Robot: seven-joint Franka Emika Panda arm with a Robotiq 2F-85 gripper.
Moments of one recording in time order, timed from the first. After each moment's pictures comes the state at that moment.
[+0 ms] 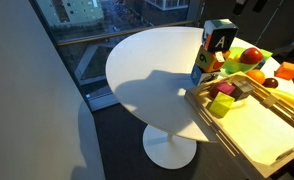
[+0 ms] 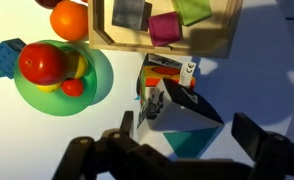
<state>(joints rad) 0.09 -0.06 0.12 -2.13 0.06 2.15 0.14</state>
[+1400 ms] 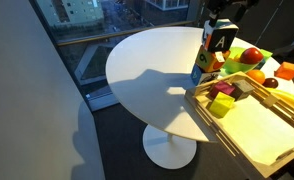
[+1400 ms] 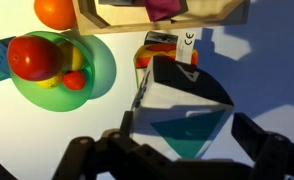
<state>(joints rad) 0.14 0.08 0.14 -2.06 -0.14 2.25 0.47</state>
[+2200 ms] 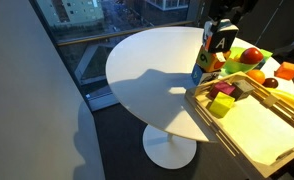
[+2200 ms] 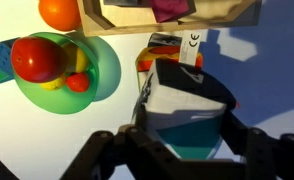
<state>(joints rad) 0.14 0.10 0.14 -2.06 -0.18 2.25 0.49</state>
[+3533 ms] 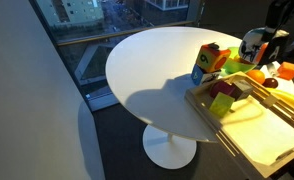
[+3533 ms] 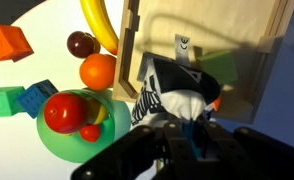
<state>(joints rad) 0.13 -0.16 0.10 -2.30 -0.04 2.08 0.11</state>
